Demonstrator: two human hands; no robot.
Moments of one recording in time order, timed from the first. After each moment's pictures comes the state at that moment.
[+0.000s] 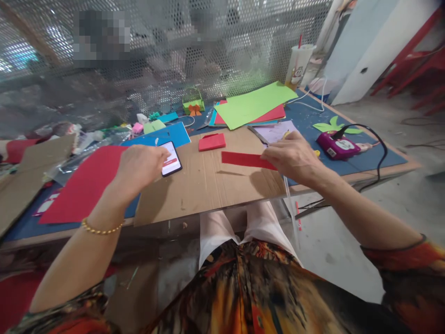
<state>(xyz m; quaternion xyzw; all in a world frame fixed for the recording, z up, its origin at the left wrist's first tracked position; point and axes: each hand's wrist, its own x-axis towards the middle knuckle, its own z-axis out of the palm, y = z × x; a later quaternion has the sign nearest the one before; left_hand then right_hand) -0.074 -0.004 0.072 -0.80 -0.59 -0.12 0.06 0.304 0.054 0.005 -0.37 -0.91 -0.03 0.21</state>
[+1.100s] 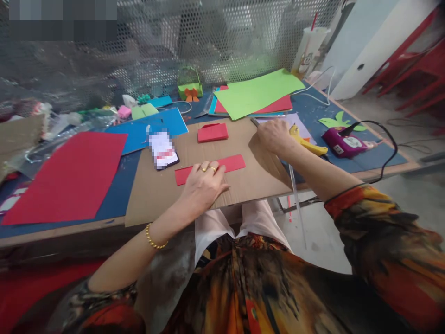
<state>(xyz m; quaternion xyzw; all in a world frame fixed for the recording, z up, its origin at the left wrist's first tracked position) 0.011 -0.032 -0.027 -0.86 -0.48 -0.09 0.16 0.256 0.156 -0.040 -0.57 -0.81 -0.04 0.13</state>
